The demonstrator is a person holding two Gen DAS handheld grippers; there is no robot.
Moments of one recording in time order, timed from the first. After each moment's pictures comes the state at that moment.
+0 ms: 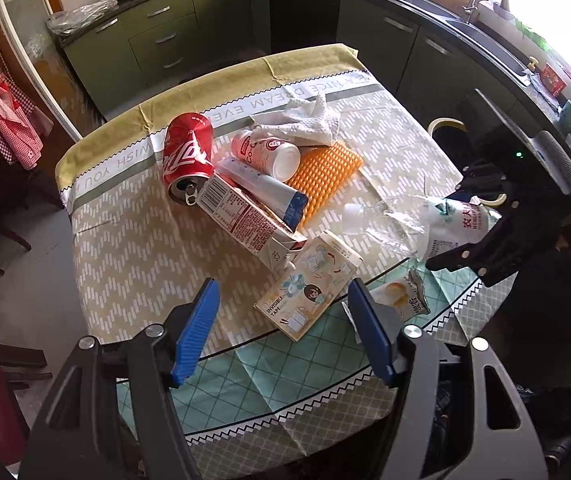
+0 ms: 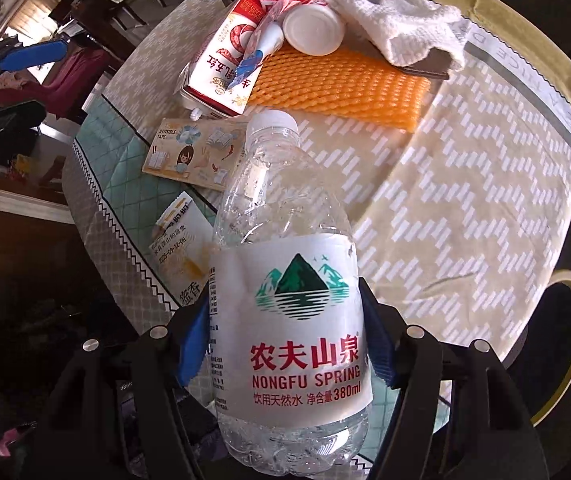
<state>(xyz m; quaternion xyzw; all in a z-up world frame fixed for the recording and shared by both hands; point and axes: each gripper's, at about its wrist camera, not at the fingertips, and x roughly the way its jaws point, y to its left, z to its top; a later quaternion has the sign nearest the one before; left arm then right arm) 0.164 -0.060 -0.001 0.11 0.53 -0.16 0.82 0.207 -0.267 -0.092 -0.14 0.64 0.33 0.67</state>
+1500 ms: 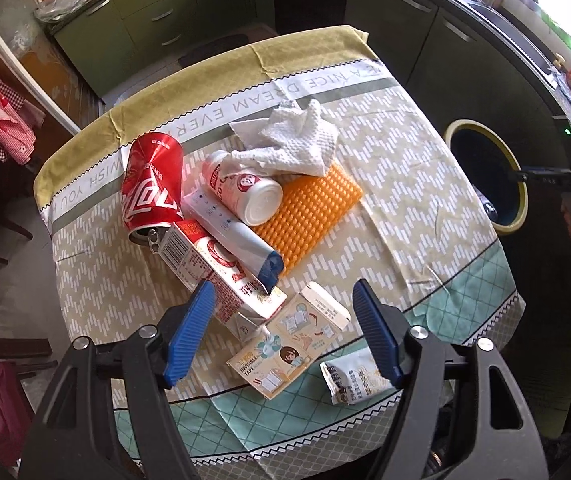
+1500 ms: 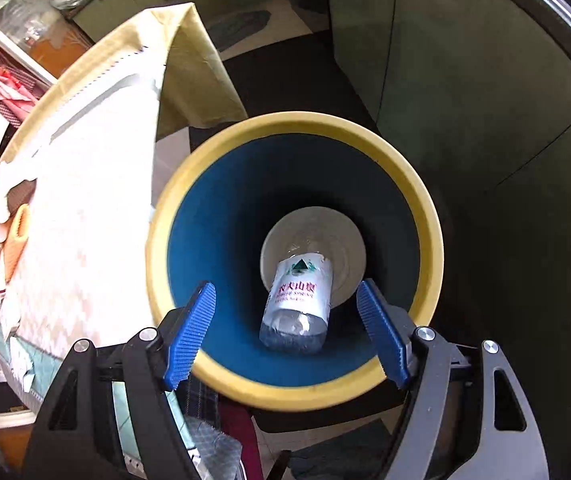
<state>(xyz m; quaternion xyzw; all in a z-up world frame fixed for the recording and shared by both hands) 0.244 -0.117 -0.020 0.11 0.59 -0.12 0.79 0.241 -0.629 -0.124 0.11 0.61 0.01 0.79</state>
